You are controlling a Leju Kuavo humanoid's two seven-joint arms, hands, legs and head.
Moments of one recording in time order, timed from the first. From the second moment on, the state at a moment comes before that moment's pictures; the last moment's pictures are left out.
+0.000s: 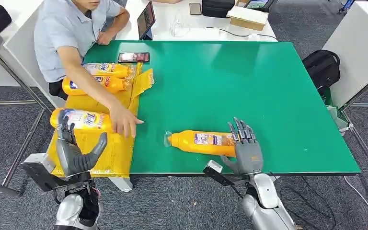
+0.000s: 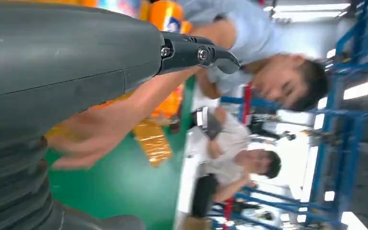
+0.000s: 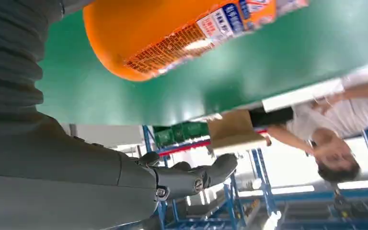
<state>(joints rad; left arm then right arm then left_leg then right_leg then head) -0.02 -0.22 -0.08 -1.56 -0.05 0.32 -0.50 -0.18 -0.06 0.16 -1.08 1.09 -0.61 -0.25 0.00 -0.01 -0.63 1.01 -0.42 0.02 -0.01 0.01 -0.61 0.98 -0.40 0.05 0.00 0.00</state>
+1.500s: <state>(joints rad) -0.12 -0.22 -0.14 -1.33 0.01 0.24 -0.47 -0.49 -0.01 0.22 -0.54 1.02 -0.51 -0.45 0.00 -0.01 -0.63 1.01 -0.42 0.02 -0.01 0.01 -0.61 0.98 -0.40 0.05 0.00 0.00</state>
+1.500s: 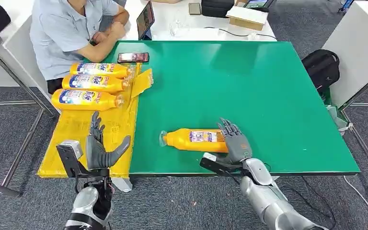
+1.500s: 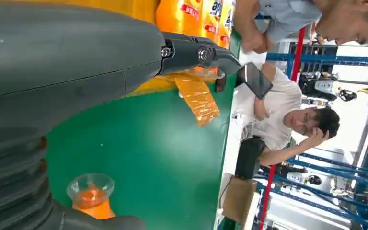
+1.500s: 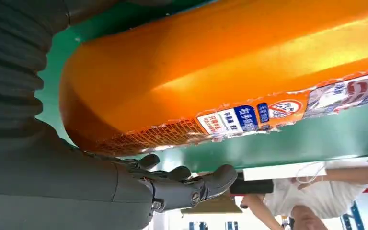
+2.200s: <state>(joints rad) -0.12 -0.21 -0.14 -1.32 0.03 0.24 -0.47 -0.59 -0.02 0.31 -0.45 1.09 -0.34 -0.25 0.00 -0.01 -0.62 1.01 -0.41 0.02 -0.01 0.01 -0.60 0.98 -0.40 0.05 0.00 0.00</state>
